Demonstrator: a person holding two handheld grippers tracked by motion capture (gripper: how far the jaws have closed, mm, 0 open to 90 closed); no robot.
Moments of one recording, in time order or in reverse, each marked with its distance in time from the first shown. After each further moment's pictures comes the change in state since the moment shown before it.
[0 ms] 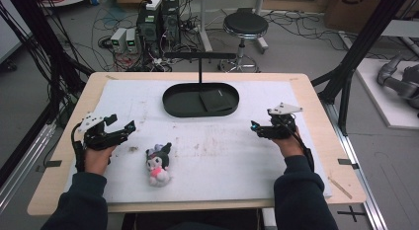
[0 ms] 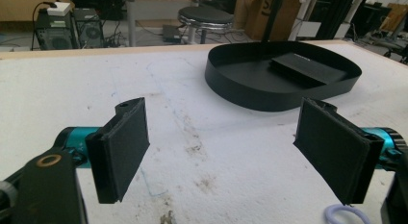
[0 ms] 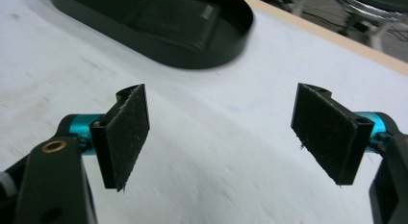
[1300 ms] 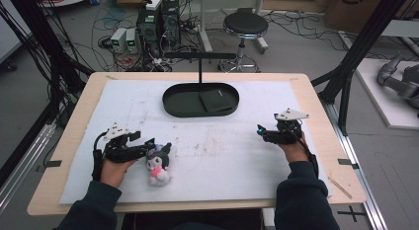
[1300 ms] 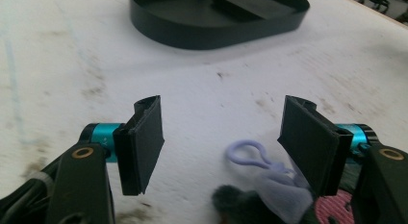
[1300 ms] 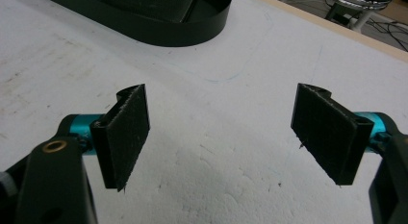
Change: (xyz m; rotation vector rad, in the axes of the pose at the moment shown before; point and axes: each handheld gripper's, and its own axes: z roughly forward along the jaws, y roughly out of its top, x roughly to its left) left arm -0.064 -0.018 0.007 0.247 -0.134 -0.012; right arm -0.006 -0.018 -0.007 0.008 -0.044 0.012
